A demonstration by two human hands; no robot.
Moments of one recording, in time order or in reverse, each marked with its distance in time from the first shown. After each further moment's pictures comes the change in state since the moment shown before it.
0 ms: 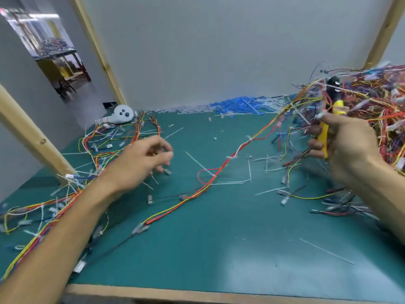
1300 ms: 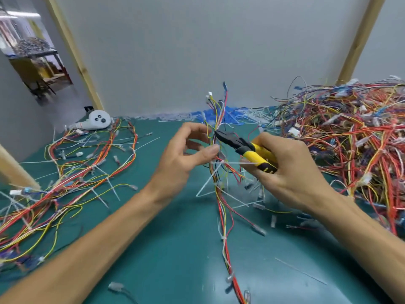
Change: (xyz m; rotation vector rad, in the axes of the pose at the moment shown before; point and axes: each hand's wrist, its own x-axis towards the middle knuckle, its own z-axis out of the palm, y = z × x) left_hand 0.032 0.071 0.106 -0.590 0.063 0.254; right_hand -0.018 0.021 0.009 -1.055 -0.280 -0.829
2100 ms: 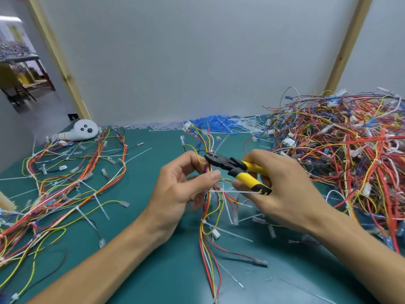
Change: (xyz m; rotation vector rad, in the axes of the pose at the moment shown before) left_hand -0.016 -0.010 0.006 -0.327 -0.057 -0.112; right_hand -0.005 -0.006 0.006 -0.096 -0.029 -0.008
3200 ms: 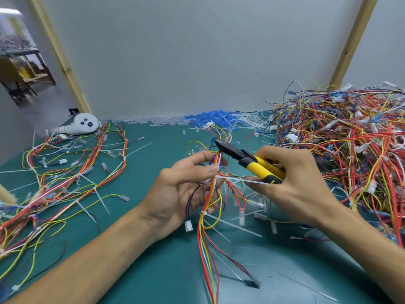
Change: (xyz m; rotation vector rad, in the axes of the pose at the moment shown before) left_hand -0.003 0.018 0.000 -0.267 -0.243 -0.314; right_hand 0.002 0.001 -0.007 0.255 0.020 0.157
